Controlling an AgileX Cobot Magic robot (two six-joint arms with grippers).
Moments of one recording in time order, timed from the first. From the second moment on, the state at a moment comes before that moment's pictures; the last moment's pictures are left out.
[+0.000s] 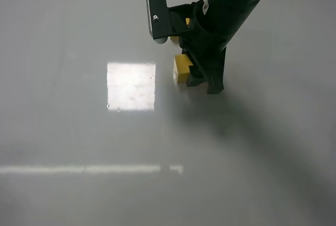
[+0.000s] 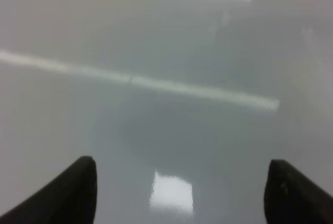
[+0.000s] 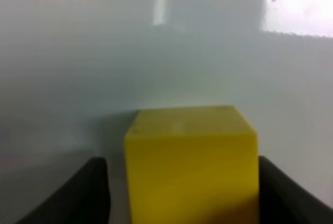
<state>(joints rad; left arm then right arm) 0.15 -0.01 -0.50 0.05 1.04 -0.05 0.74 1.71 -1.78 -0.29 1.07 -1.00</state>
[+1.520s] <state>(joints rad) 0.15 -0.01 -0.50 0.05 1.03 -0.05 0.73 1.64 -1.70 -0.36 0.98 -0.93</state>
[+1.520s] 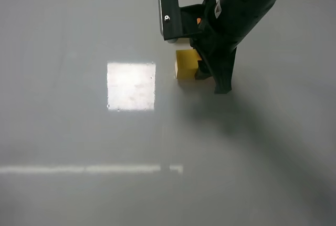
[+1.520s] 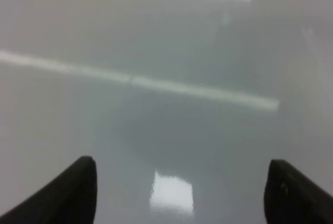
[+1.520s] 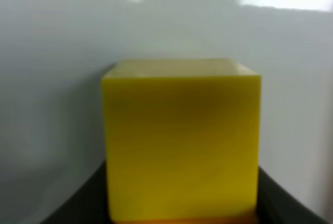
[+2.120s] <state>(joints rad) 0.15 -0.01 -0.50 0.05 1.03 -0.05 0.69 1.66 -1.76 -0.32 1.02 -0.93</state>
